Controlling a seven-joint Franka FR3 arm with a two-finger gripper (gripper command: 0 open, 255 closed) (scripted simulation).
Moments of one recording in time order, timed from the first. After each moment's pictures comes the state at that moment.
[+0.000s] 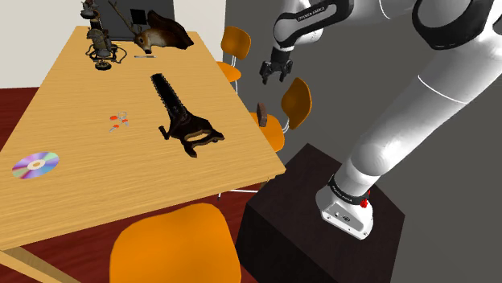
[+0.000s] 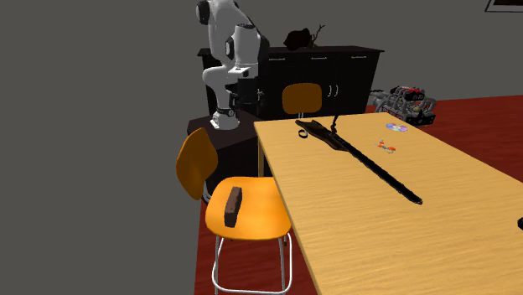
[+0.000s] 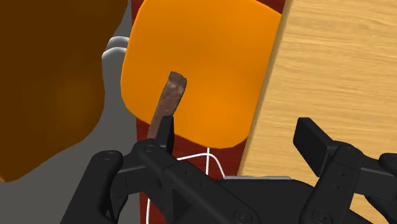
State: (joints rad) arm -0.09 -0.11 -0.21 -2.25 -0.08 2.22 0.12
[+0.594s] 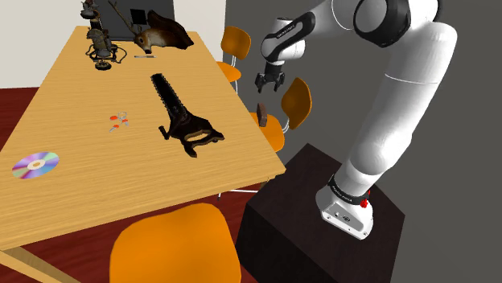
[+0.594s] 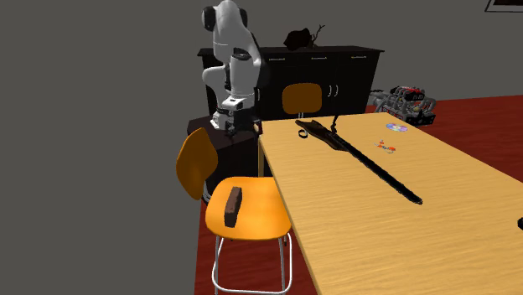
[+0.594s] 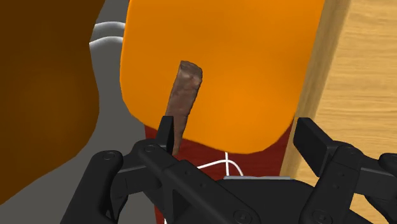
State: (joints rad) arm -0.14 0.22 -0.25 -2.08 0.03 2.35 0.07
